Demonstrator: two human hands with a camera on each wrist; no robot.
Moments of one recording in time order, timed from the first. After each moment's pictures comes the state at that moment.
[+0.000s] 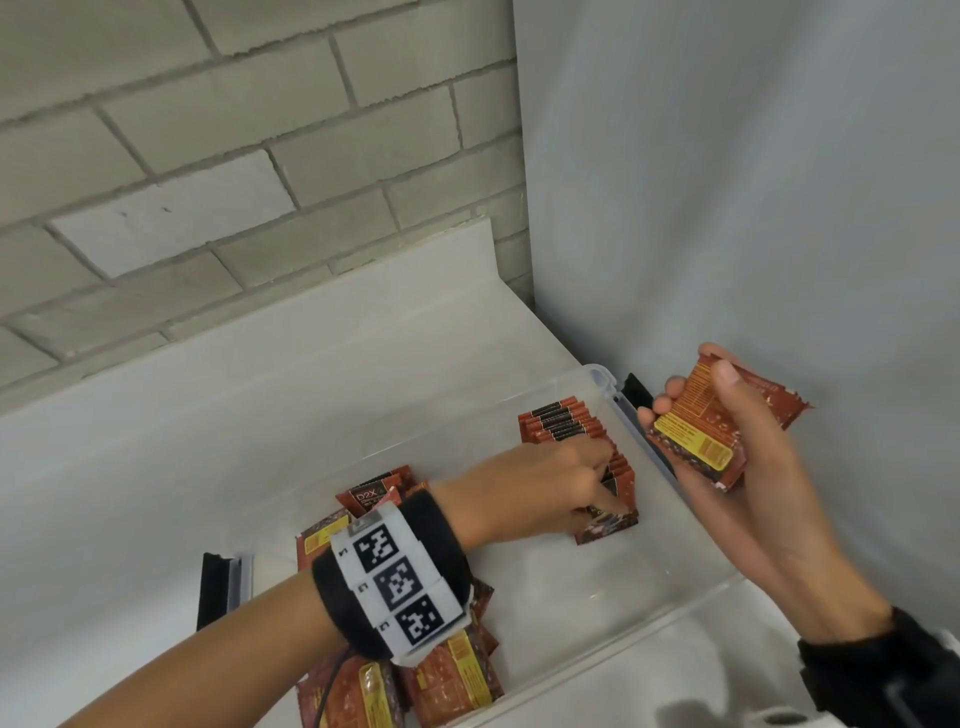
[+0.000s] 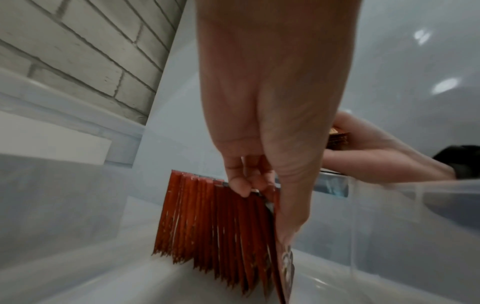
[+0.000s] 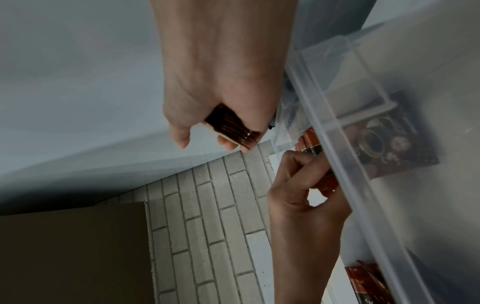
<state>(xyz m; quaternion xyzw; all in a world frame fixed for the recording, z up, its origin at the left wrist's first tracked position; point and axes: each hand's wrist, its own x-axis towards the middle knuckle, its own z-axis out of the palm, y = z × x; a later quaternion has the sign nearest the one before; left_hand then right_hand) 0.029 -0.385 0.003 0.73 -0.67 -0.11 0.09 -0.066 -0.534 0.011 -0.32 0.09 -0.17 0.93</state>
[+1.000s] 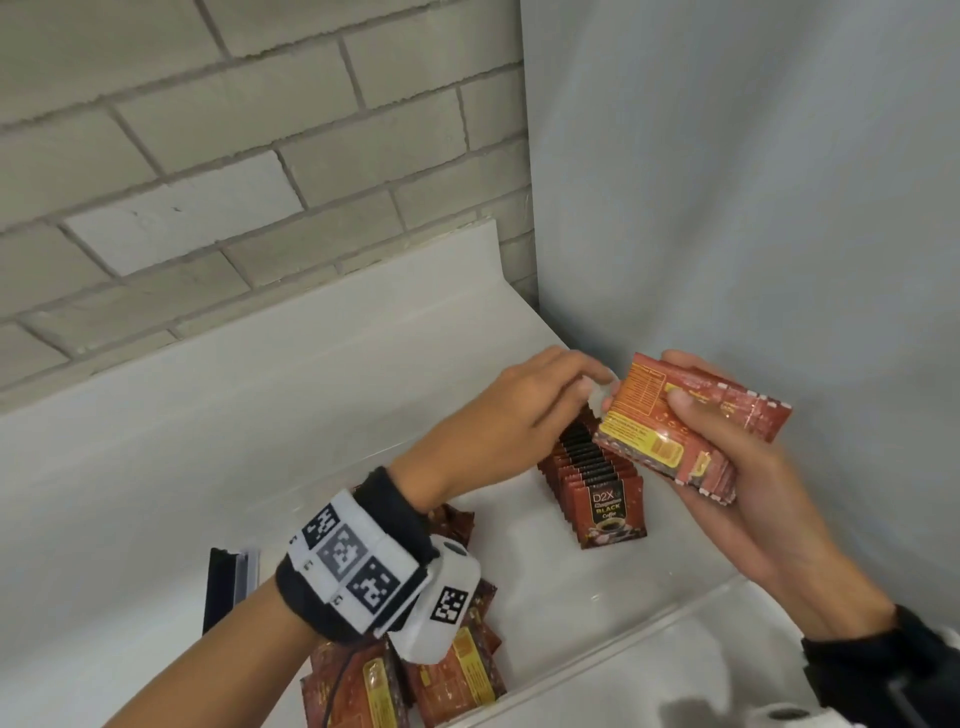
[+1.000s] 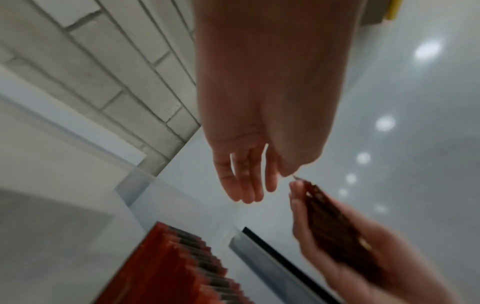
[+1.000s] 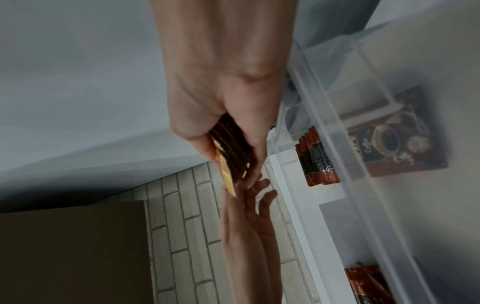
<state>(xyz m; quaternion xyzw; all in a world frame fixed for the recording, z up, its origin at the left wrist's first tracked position) 0.042 -0.375 0.043 0.81 -0.47 -0.10 0.34 -0.067 -0.531 0.020 -0.41 0.11 -0.11 0.90</state>
